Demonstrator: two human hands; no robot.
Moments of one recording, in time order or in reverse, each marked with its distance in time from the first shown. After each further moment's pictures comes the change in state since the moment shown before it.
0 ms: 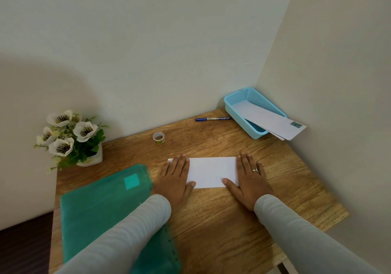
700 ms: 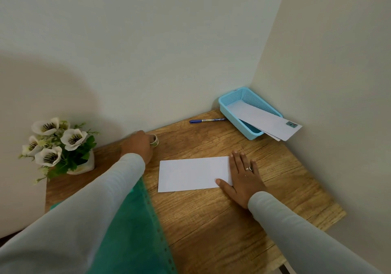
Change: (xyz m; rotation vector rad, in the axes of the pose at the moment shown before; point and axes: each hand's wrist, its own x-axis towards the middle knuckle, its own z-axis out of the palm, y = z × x) left_hand 0.072 -0.086 -0.082 -0.039 0.178 -0.385; right_hand 0.015 -0.004 -0.002 -0.022 -0.031 -0.024
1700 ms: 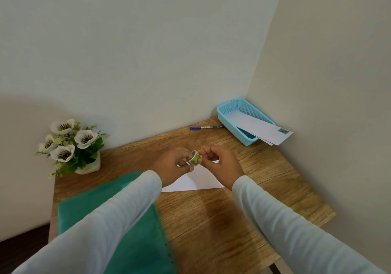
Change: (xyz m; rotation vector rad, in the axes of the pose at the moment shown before) left_hand -0.089 0.058 -0.035 -0.906 -0.297 0.405; right_hand -0.020 -0.070 -0.097 1.069 0.256 -0.163
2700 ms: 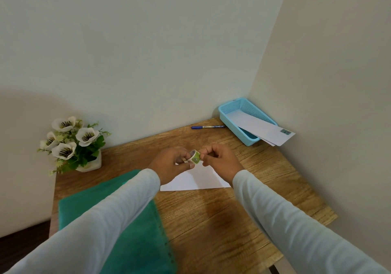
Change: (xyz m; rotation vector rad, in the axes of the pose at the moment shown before) left_hand 0.001 -0.002 -0.007 0.154 0.030 -0.023; right_hand 0.012 -0.005 0.001 0.122 -0.065 0.187
